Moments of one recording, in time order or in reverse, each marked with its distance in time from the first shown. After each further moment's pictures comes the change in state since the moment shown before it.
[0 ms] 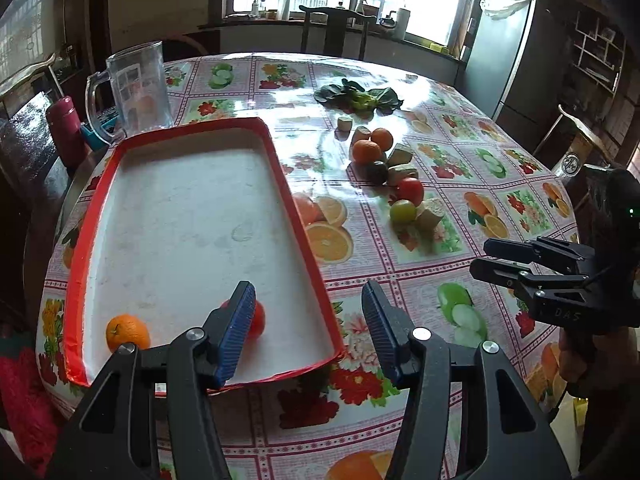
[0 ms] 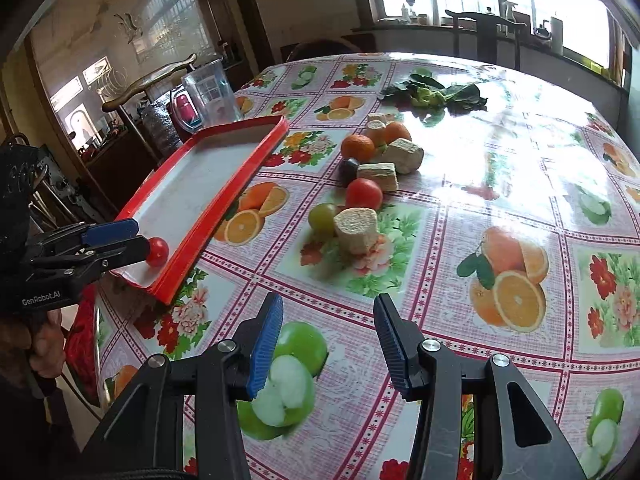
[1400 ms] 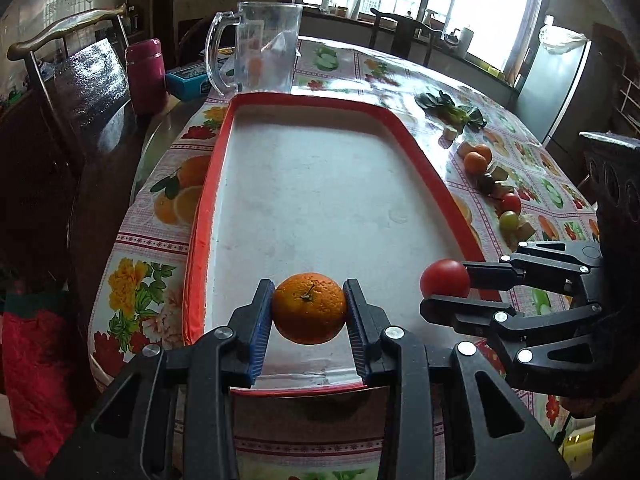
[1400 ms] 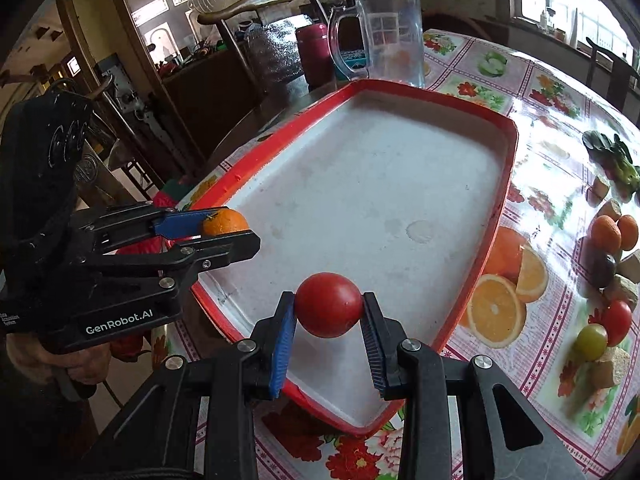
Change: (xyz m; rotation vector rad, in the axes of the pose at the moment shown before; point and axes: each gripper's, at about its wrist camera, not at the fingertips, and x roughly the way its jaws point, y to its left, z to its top) left arm 0.003 0.116 -0.031 -0.166 0.010 0.098; right arm 0.104 0.186 0.051 -0.314 0.169 0.221
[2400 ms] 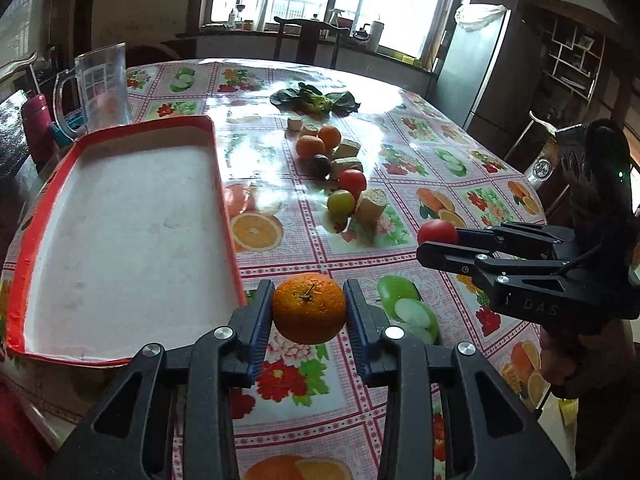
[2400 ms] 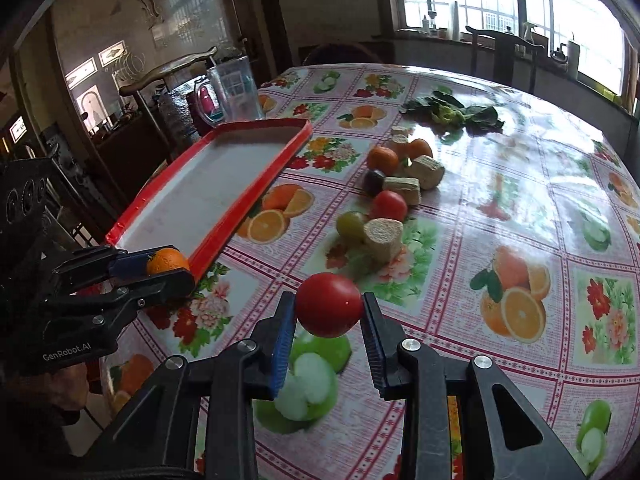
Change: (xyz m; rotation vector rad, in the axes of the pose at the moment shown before) left arm -0.021 -0.144 -0.019 0.145 -0.064 -0.205; right arm -0.124 -0.103 -0.108 0.199 -0.161 -0.233
